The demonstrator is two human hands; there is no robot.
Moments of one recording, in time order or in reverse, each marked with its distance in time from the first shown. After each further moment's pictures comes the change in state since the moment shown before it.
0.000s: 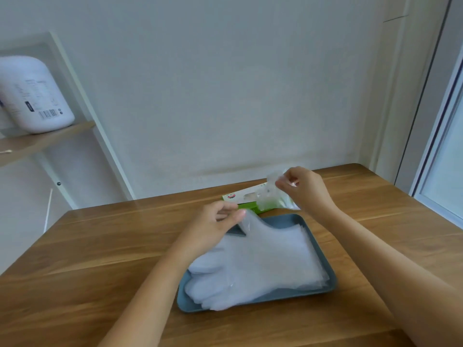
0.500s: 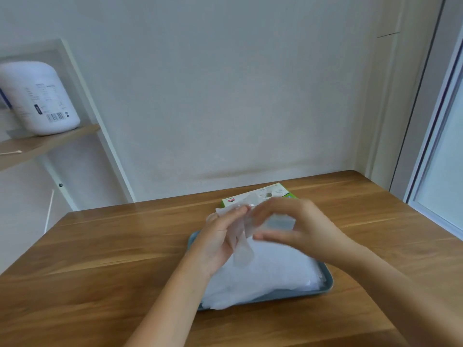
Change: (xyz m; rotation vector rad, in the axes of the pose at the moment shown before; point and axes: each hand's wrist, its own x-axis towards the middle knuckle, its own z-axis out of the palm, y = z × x) left_hand -0.011 0.018 0.029 -1.143 -0.095 -0.073; right_hand -0.078 -0.063 -0.036 0.219 -0.356 -0.415
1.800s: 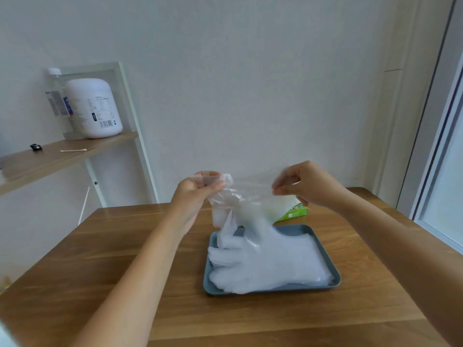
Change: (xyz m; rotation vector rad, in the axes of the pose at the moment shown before) left_hand -0.036 0.094 -0.033 0.476 0.205 0.400; right_hand 0.059 -0.026 -0.030 -0.086 0.046 0.302
